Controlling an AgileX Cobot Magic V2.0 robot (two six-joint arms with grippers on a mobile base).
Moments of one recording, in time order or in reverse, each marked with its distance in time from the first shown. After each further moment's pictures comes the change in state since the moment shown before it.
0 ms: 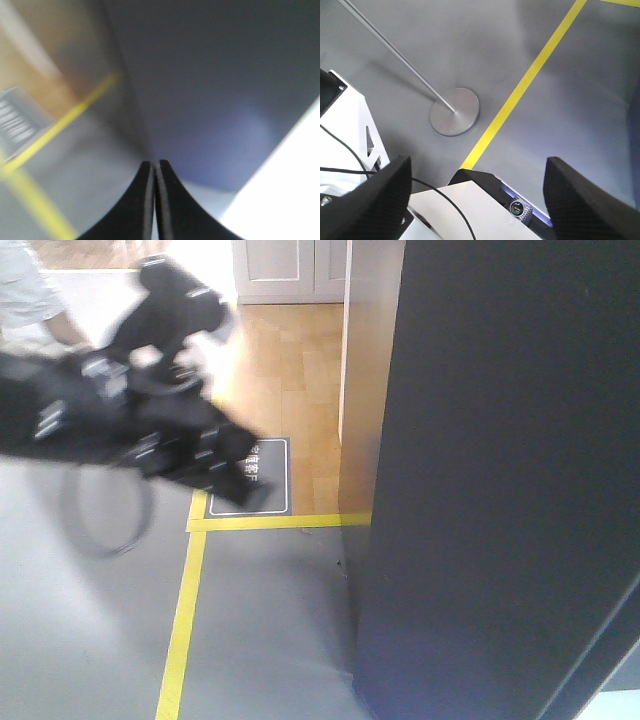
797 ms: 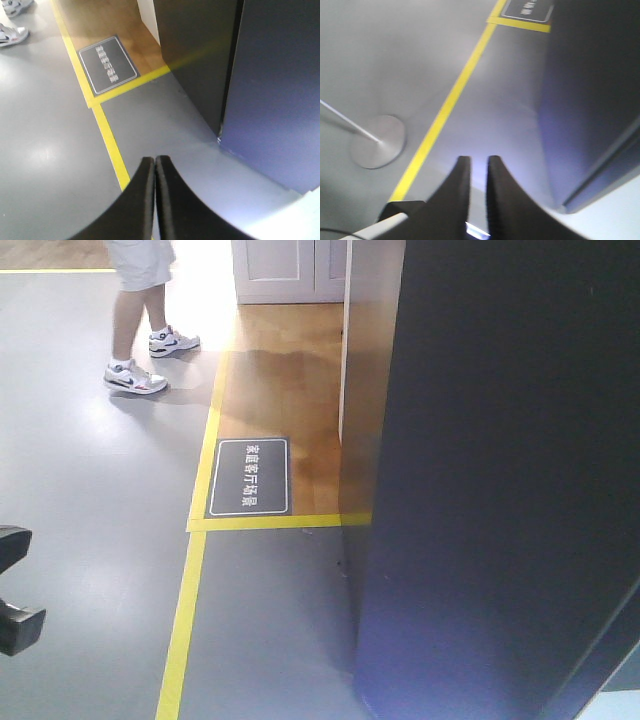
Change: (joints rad) left arm 0.000 -0.509 0.446 0.436 0.109 -0.520; right arm 0.000 0.057 -0.092 -0.316 -0.122 0.158
